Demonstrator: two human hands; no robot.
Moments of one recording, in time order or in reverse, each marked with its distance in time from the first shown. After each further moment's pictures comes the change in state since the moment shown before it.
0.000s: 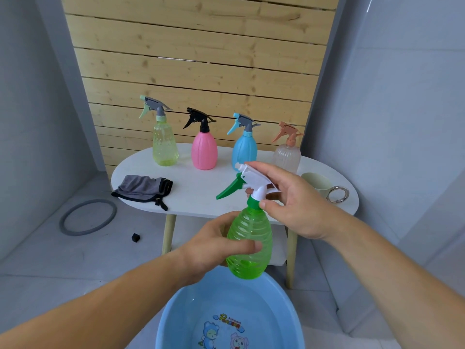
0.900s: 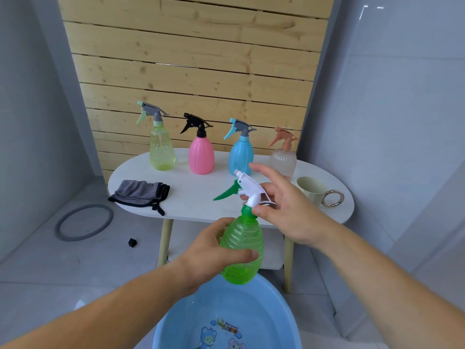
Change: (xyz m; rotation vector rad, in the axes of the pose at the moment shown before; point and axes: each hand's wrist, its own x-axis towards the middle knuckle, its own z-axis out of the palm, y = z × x) left_hand -0.002 -0.009 0.005 0.018 0.111 0.018; right_hand -0.001 0.012 0.005 0.100 0.041 0.104
